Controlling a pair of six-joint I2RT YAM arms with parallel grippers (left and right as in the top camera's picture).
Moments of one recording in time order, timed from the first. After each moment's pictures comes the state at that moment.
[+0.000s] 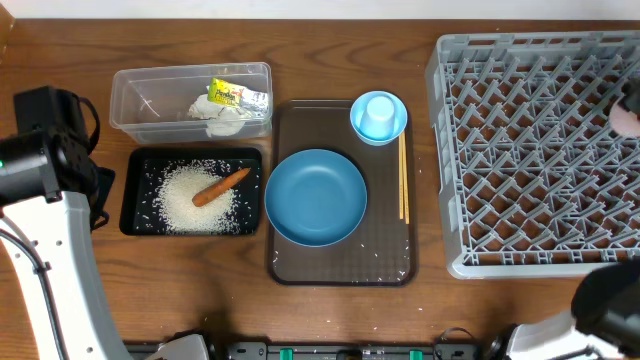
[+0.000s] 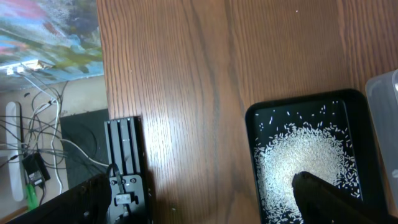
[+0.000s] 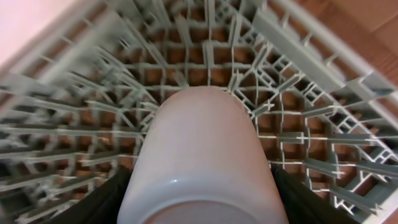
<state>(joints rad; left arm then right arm) 0.31 1.37 1.64 -1.70 -0.47 -1.06 -0.49 1.76 1.77 -0.99 0.06 0.27</state>
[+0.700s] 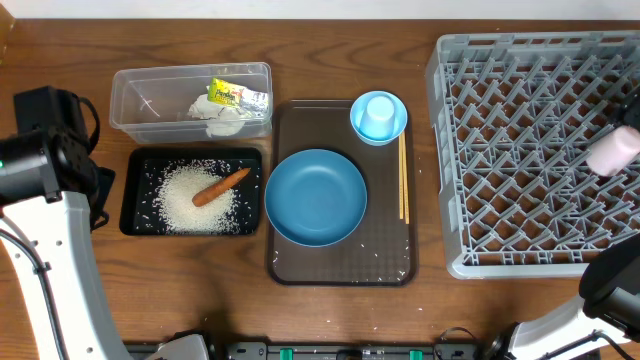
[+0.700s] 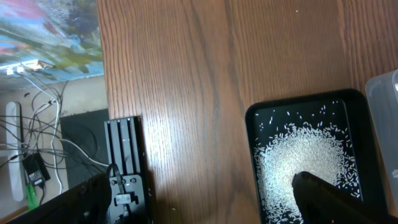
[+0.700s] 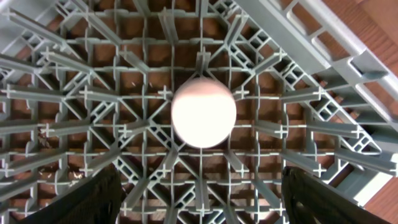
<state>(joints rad) 0.31 1.37 1.64 -1.70 -0.47 -1.06 -0.53 1.85 1.77 -1.02 0.12 0.22</state>
